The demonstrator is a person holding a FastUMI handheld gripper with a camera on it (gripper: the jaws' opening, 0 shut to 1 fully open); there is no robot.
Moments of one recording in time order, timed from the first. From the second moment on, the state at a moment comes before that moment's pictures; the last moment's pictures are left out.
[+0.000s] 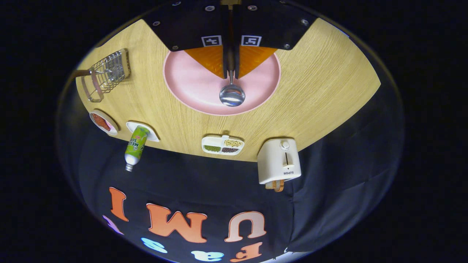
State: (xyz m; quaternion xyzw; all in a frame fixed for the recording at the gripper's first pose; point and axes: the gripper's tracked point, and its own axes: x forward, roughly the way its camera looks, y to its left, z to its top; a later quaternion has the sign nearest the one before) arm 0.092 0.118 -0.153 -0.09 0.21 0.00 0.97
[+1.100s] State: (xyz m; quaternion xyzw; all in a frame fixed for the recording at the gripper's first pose) arm 0.004 -0.085 -0.037 -0.13 0.38 -0.05 0.91
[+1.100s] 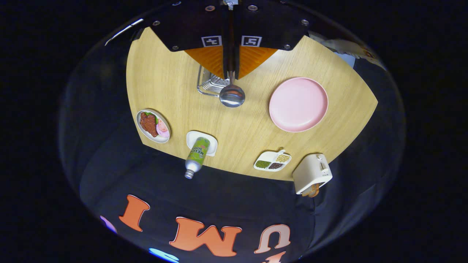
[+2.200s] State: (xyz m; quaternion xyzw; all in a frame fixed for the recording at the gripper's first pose) arm 0.015 -0.114 -0.082 -0.10 0.54 -0.04 0.84
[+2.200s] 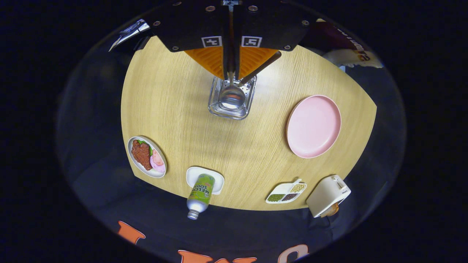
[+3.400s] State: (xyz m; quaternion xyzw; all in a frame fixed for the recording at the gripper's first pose) arm 0.043 -0.123 0.043 -0.04 0.26 -0.10 0.96
